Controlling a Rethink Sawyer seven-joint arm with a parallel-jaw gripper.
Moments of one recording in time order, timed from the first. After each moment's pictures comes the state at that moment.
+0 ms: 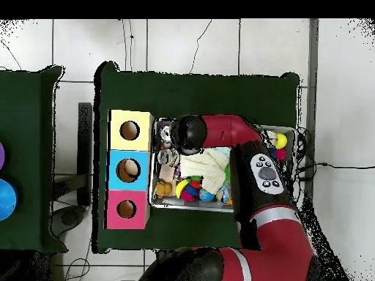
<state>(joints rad) -0.38 -0.41 0.29 1.33 -0.36 0.72 1.65</state>
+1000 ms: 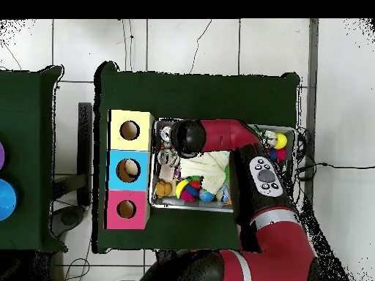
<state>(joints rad) -0.38 -0.43 0.28 1.38 -0.38 0.66 1.65</state>
